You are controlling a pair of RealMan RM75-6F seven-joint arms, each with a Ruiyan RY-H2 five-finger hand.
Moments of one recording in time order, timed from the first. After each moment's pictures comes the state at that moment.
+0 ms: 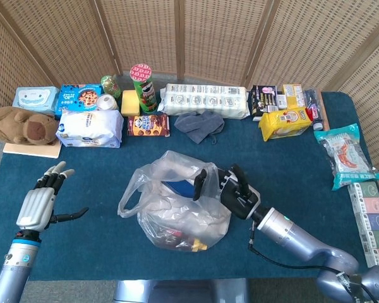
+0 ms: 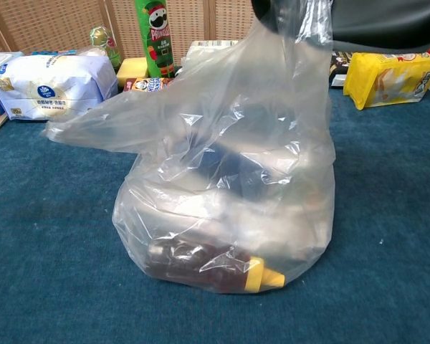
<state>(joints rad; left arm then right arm) -0.24 -1.19 -0.10 -1.94 1.27 1.33 0.23 0.74 -1.09 0.21 -1.93 -1.58 0.89 2.04</state>
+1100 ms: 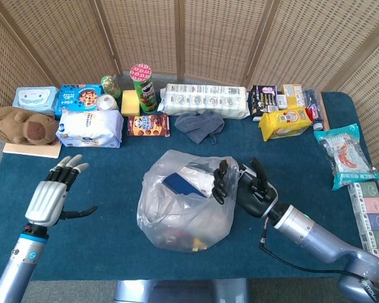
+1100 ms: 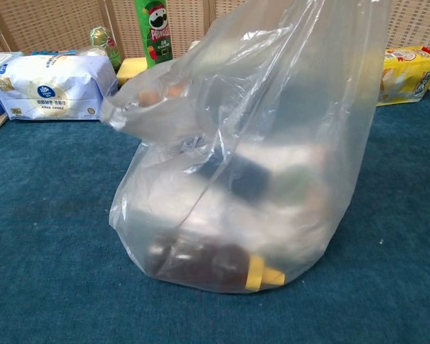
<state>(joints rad) -0.30 -1.20 -0.10 -1.89 1.45 1.33 0.24 0.77 -0.90 0.15 -1.99 -1.64 0.99 2.31</state>
